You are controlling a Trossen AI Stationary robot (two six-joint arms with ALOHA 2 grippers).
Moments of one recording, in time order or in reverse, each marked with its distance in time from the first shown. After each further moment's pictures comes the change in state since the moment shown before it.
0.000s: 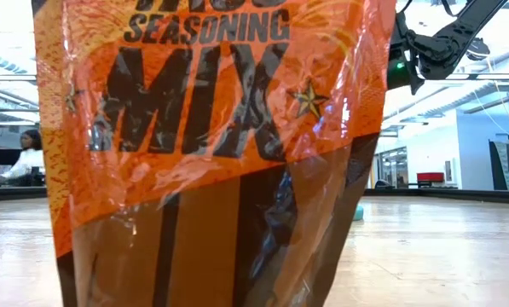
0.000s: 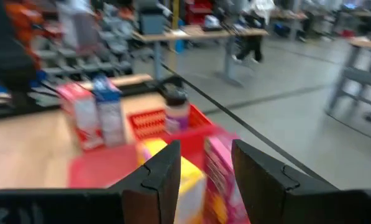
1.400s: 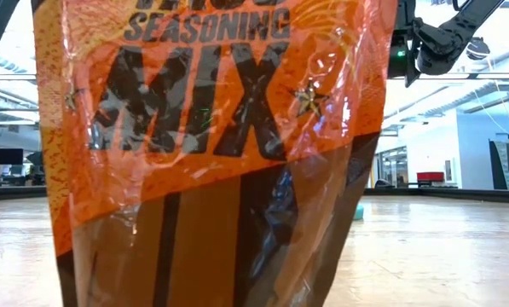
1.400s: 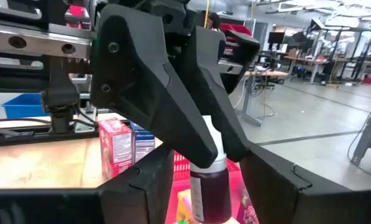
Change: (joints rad) left arm -0.059 0.332 0.280 0.064 0.013 0.102; right arm 0.100 0.000 0.008 0.145 -0.009 -0.045
